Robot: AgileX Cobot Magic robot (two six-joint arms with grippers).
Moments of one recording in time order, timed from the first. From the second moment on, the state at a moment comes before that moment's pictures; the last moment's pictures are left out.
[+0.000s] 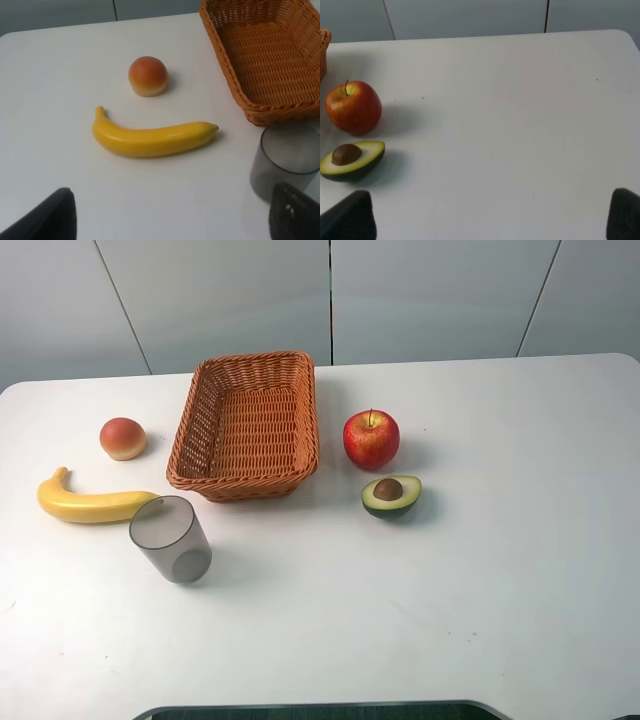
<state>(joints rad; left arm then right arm) -0.08 0.00 -0.51 0.03 1.09 -0.02 -0.03 0.00 -0.51 0.06 1.10 -0.01</state>
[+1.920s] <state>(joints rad) -0.08 0.00 -0.51 0.03 1.09 -0.02 0.53 1.61 -1.00 0.09 0.85 0.42</state>
